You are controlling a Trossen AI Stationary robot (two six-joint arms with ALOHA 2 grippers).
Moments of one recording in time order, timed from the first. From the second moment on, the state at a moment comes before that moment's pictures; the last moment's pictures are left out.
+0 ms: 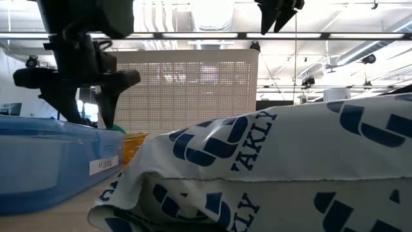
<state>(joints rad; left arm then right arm) -0.29 1.54 0.94 -0.99 -0.46 -1.77 -0.30 1.56 1.89 -1.35 0.60 0.20</state>
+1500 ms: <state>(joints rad) -0.04 1.54 0.83 -0.50 -0.13 -0.87 -0.34 1.56 1.89 -1.35 0.59 0.23</state>
